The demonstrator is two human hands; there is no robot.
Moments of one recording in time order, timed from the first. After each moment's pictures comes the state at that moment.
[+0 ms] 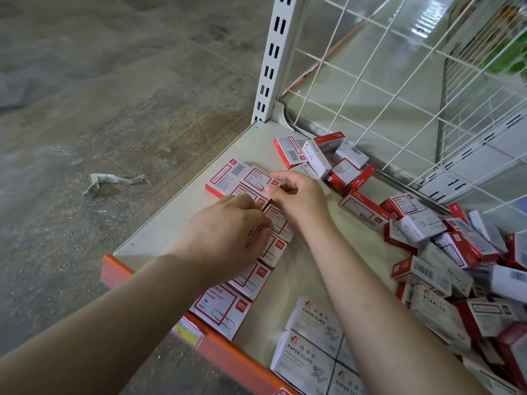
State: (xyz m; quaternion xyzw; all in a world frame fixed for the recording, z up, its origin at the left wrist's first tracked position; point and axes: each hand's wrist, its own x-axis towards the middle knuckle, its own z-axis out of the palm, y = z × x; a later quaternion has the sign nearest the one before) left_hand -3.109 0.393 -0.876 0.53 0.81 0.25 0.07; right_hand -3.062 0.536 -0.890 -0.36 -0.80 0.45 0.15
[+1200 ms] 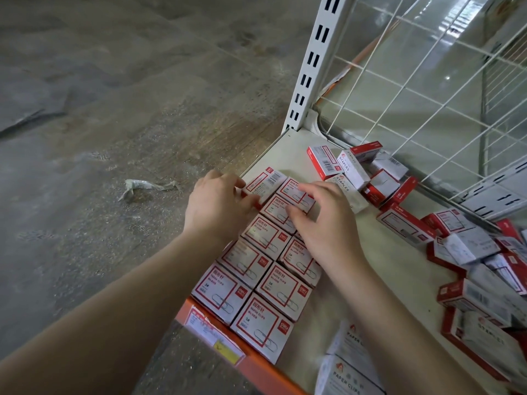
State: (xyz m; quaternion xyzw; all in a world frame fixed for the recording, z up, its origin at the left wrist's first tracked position) left_hand -3.173 0.396 -0.895 0.25 0.91 0.31 0.11; right_hand -3.061 0.507 -0.883 -0.29 -0.90 0.28 0.16
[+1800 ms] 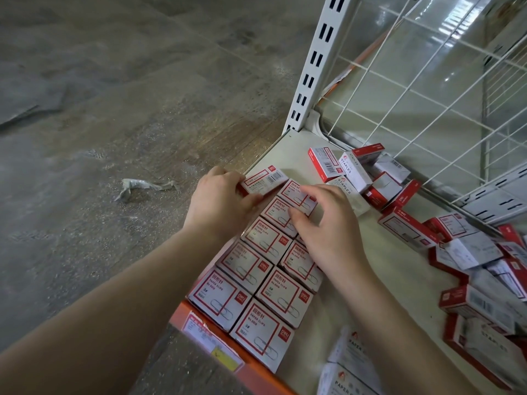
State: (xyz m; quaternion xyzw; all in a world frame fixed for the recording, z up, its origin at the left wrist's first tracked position) left_hand -3.180 0.401 -0.894 0.28 0.90 0.32 0.12; right_hand -3.059 0.509 -0.887 -0.28 -0.90 0.28 0.18
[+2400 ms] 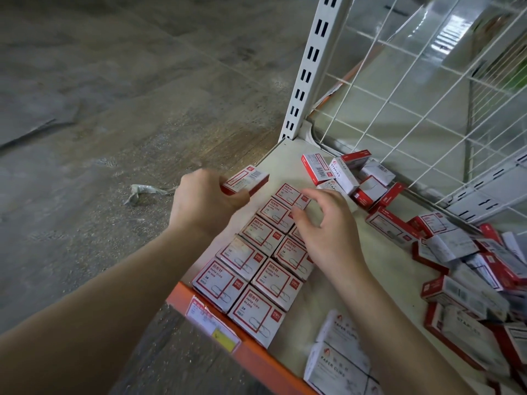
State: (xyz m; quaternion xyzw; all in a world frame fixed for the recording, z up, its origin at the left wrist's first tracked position) left_hand -3.163 0.376 -0.857 0.21 0.89 0.39 0.12; right_hand -3.040 0.502 -0.873 -0.30 -0.88 0.32 0.19
